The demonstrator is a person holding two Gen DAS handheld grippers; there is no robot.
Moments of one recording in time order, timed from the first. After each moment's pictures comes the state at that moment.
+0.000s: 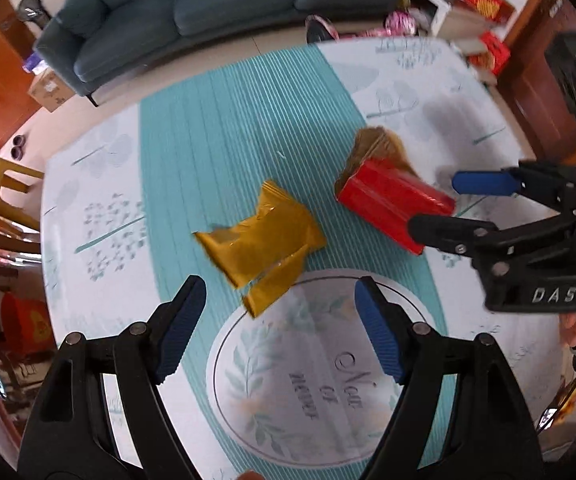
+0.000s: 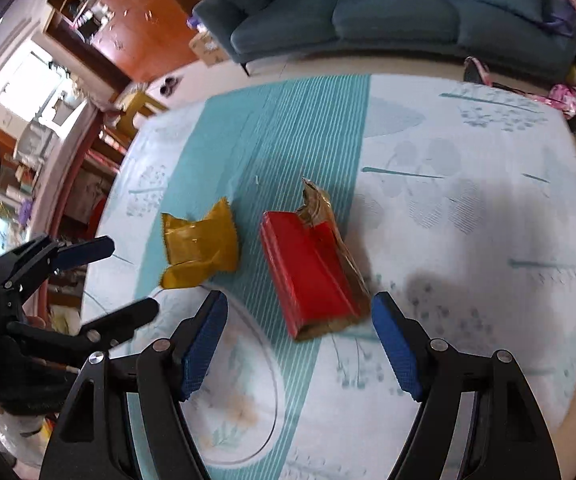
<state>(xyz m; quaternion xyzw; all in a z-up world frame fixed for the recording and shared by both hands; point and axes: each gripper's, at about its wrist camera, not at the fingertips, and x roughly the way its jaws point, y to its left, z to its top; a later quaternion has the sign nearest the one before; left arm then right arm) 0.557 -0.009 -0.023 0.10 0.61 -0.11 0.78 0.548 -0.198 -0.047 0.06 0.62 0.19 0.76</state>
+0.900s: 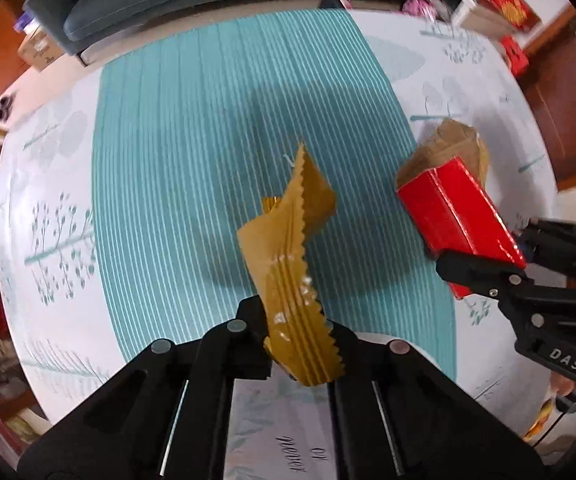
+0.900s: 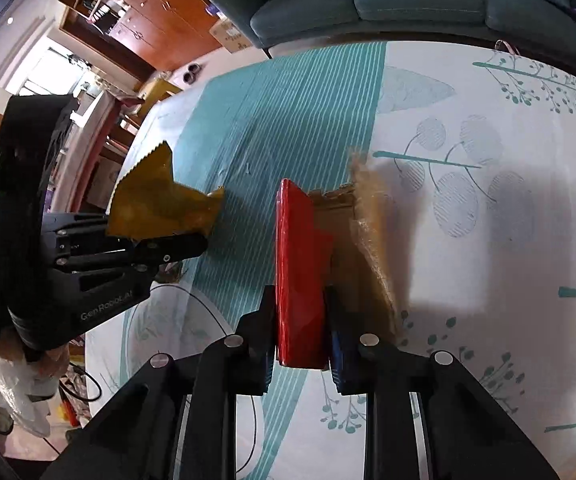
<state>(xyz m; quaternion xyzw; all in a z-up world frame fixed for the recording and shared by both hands) 0.621 -0.012 -0.089 0.03 0.65 -0.09 0.75 0.551 -0.234 -0.079 0.10 0.62 0.24 0.75</state>
